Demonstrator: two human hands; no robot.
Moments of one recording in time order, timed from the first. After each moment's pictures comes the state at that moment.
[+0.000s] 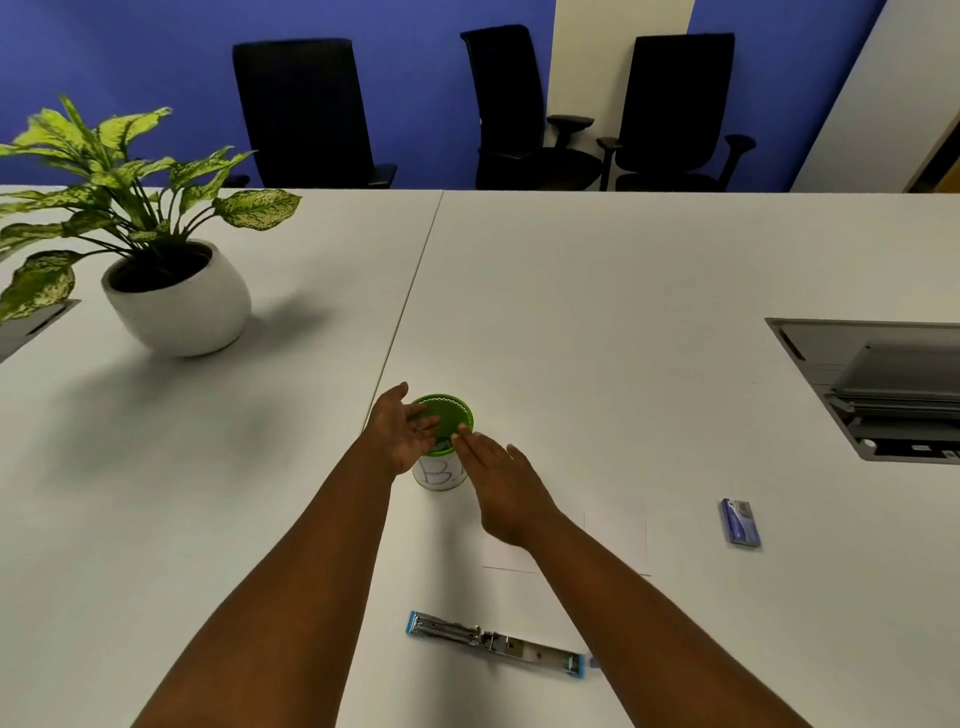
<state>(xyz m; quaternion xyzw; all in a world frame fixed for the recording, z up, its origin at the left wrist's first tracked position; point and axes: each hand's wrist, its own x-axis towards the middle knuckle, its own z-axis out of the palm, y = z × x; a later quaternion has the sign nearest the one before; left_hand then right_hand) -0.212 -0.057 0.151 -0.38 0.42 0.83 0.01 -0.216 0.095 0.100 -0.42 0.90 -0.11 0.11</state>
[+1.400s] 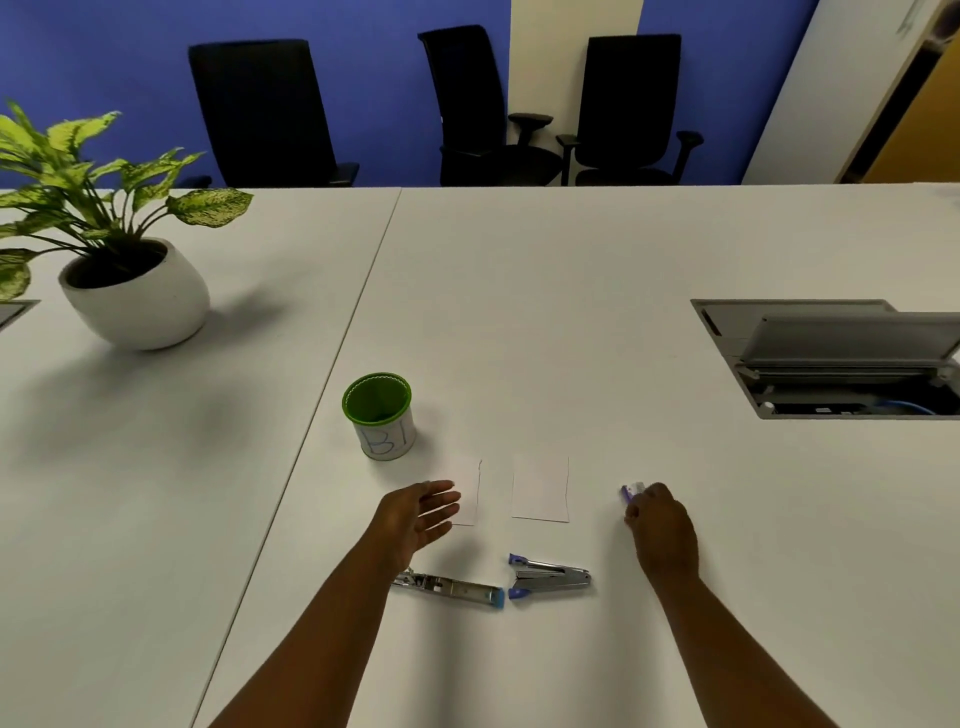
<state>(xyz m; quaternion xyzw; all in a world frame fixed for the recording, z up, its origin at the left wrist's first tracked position) -0.122 0.059 0.106 -0.38 0.50 0.78 0.08 -0.209 0.327 0.041 0.00 0.98 -0.19 0.00</state>
